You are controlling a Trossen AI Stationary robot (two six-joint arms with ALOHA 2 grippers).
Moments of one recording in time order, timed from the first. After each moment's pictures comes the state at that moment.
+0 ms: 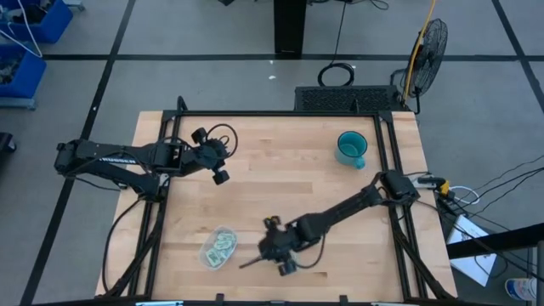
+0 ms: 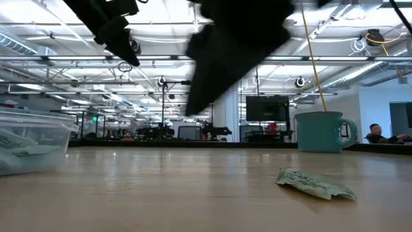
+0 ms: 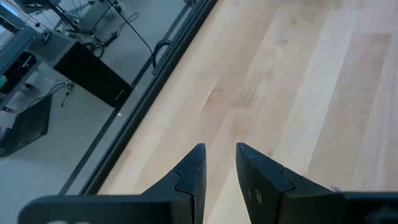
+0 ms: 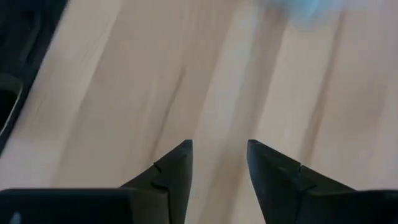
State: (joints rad) left arm 0.01 1.08 0.88 -0.60 -0.57 -0.11; right arm 0.42 2.12 1.63 -0.54 0.05 0.10
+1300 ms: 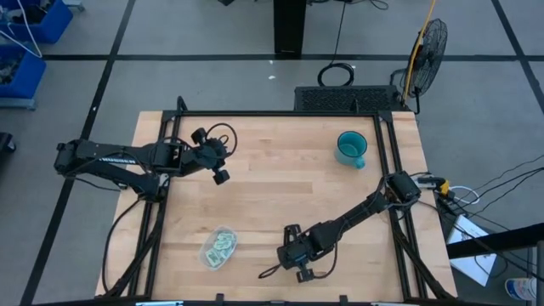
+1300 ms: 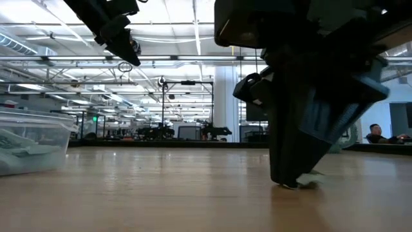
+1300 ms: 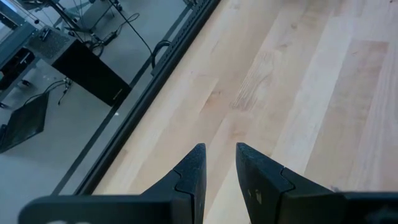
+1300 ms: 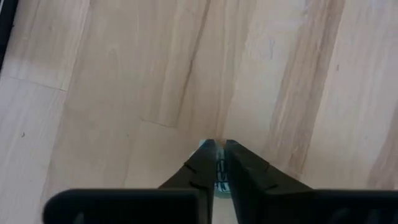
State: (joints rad) left arm 0.01 1.08 0.88 -0.59 -0.57 -0.13; right arm 0.49 2.09 1.40 -0.52 0.05 0.24
